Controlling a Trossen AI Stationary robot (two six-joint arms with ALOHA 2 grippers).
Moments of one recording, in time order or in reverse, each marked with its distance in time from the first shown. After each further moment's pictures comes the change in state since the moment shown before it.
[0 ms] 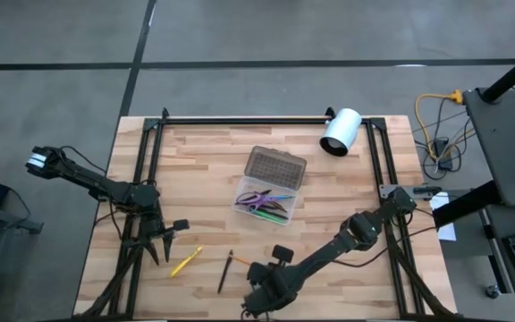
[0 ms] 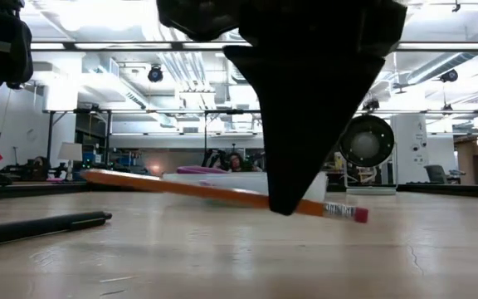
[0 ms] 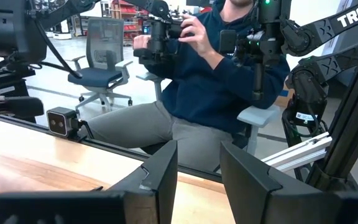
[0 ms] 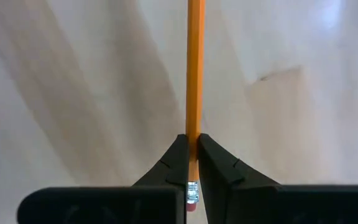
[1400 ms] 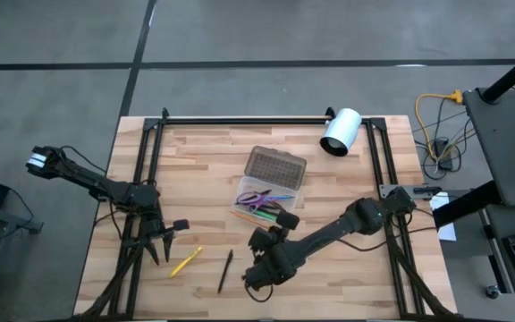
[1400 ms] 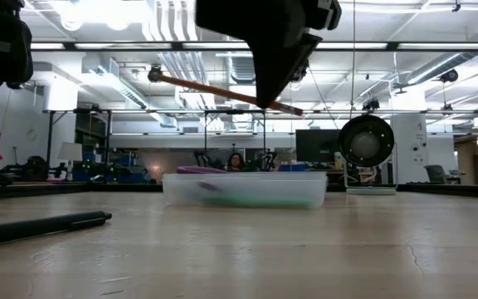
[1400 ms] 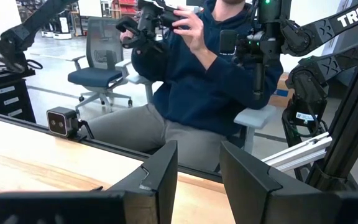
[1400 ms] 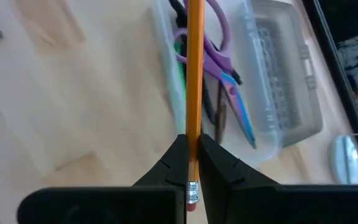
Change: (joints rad) left arm 0.000 0.000 0.000 0.000 0.000 0.000; right arm -0.094 -0.145 -0.067 -0.235 0.398 0.017
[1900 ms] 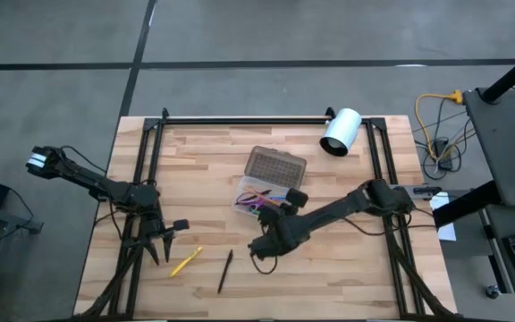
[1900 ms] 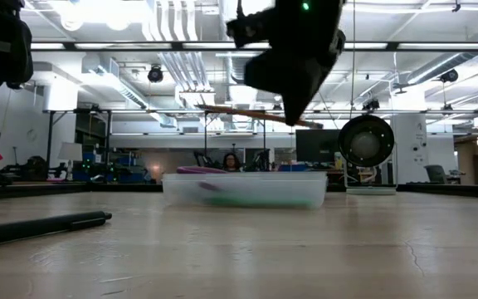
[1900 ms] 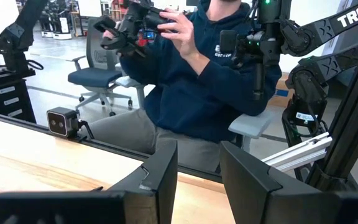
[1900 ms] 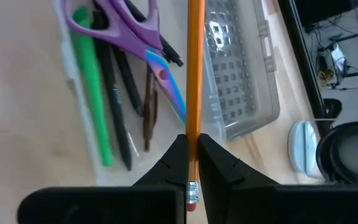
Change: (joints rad) left arm 0.000 0.000 0.000 0.000 0.000 0.000; right arm -0.116 -0.202 -0.374 0.109 -0.001 -0.076
